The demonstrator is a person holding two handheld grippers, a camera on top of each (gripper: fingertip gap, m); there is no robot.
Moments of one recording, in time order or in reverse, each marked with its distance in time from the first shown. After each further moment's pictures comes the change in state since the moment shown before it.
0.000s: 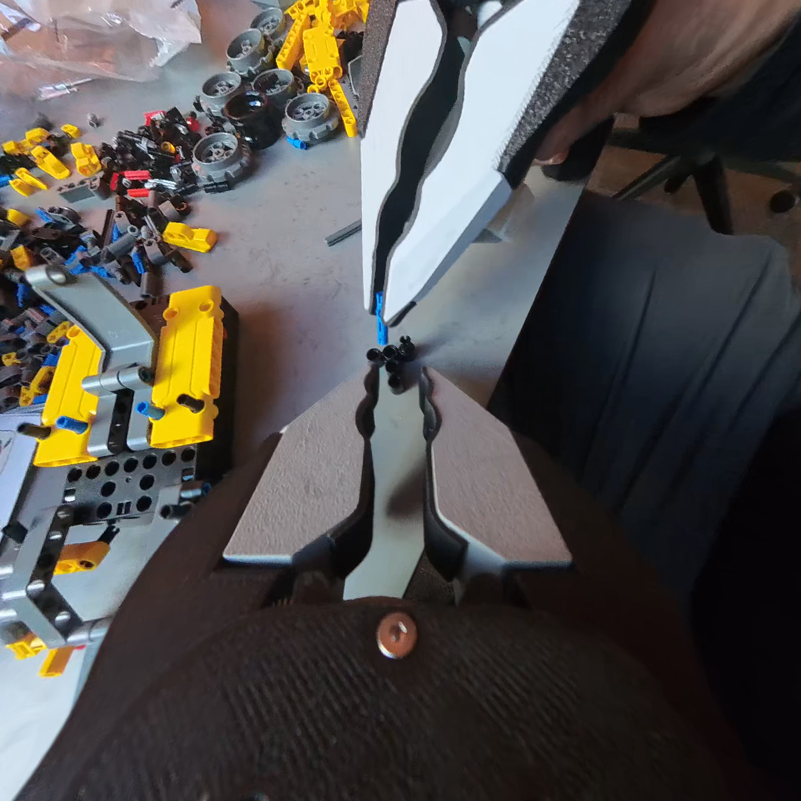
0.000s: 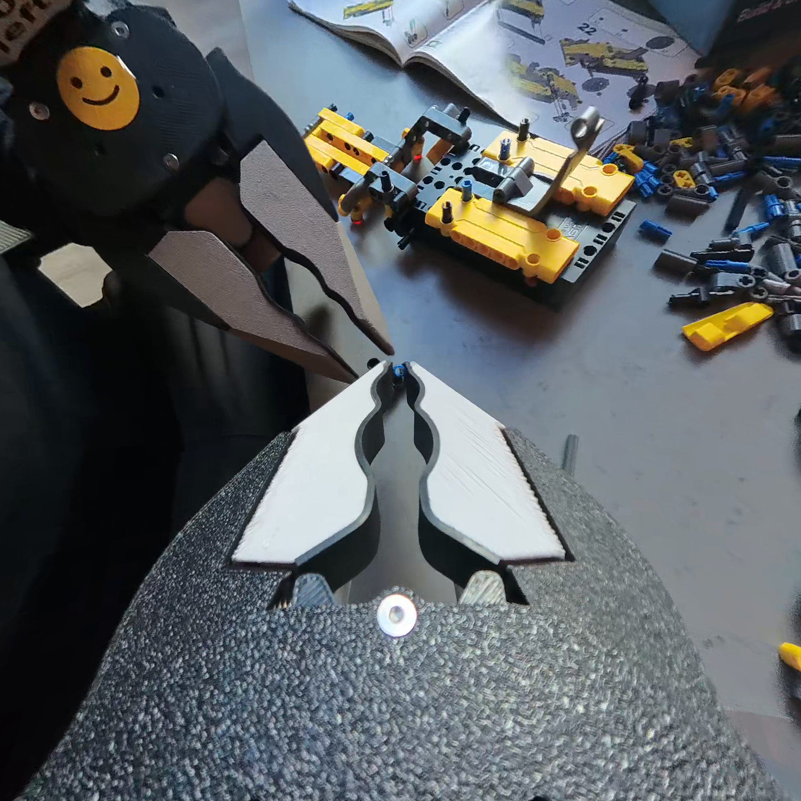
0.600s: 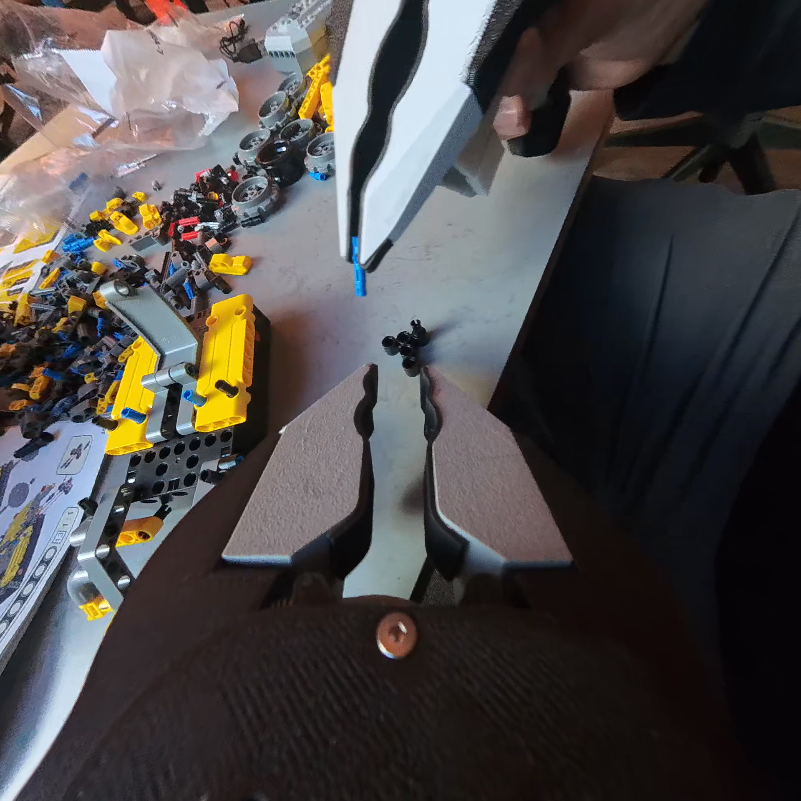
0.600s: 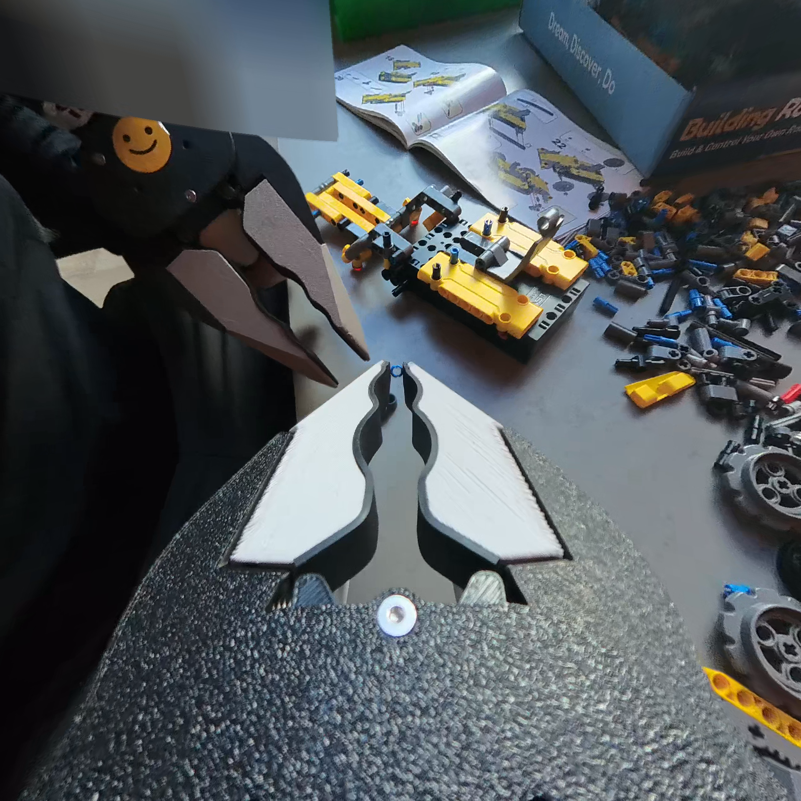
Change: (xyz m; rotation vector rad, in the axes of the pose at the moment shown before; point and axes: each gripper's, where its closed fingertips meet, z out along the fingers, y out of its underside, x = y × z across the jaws) left arm -0.005 0.003 -0.013 0.081 -0.064 0.123; right arm 0.005 -0.023 -0.012 0.117 0.004 -0.111
